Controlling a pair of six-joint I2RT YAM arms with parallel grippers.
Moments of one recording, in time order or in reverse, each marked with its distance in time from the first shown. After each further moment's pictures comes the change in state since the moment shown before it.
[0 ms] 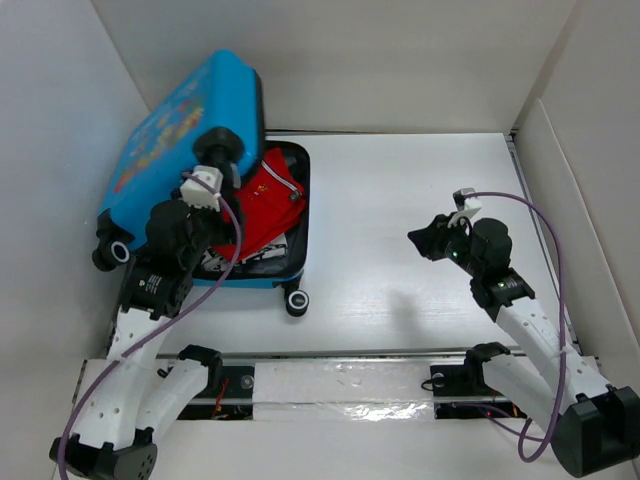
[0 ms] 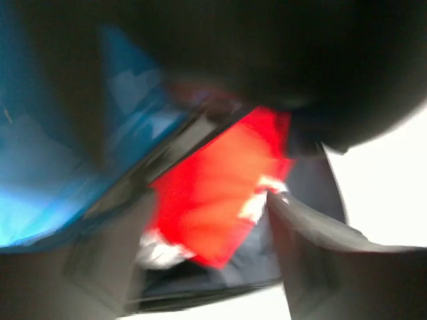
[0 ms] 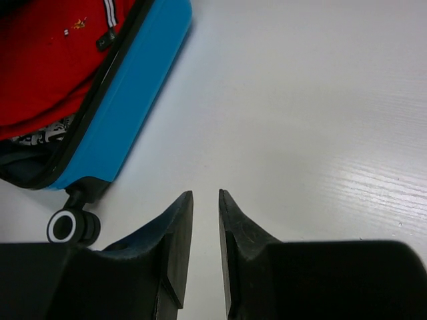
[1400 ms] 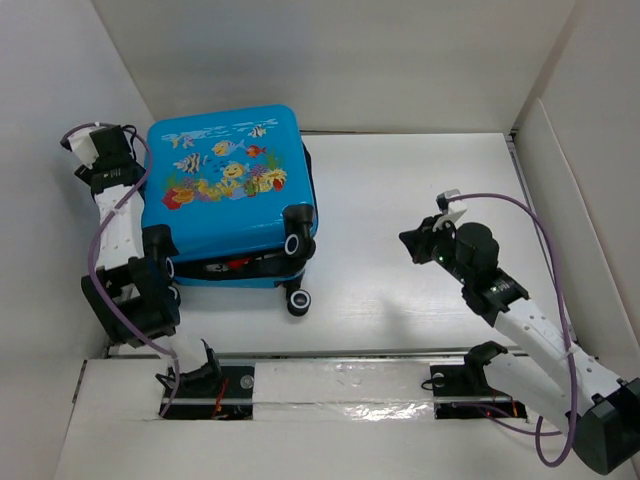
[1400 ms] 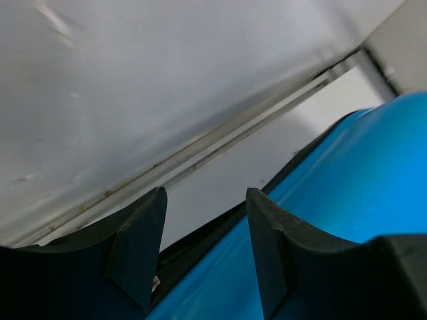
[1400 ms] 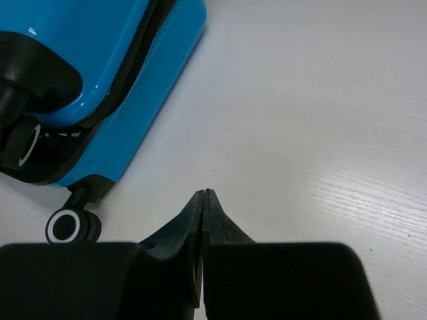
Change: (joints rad) left arm 0.580 0.791 0.473 0.054 -0.277 -0.484; right arm 0.193 -0.008 0.028 -0.009 0.215 -0.035
